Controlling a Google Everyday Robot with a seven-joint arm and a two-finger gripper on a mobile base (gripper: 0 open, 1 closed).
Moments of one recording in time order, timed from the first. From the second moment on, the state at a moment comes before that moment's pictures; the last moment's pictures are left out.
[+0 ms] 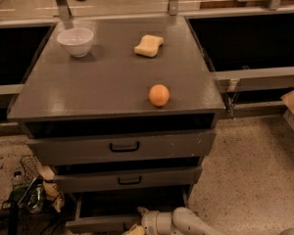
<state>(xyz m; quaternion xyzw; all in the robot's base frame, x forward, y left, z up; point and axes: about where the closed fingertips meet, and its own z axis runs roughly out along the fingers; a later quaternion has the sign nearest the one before) 0.422 0.071 0.225 -0.31 0.78 0.47 0.28</state>
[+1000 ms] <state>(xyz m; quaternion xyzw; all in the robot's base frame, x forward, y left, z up) 0.409 0.068 0.228 -0.31 0.78 0.47 0.27</state>
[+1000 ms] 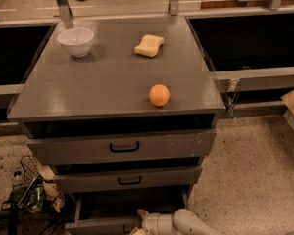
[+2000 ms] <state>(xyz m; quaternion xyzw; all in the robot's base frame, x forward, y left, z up) 0.359 0.057 0.239 -0.36 0.74 0.50 0.27</state>
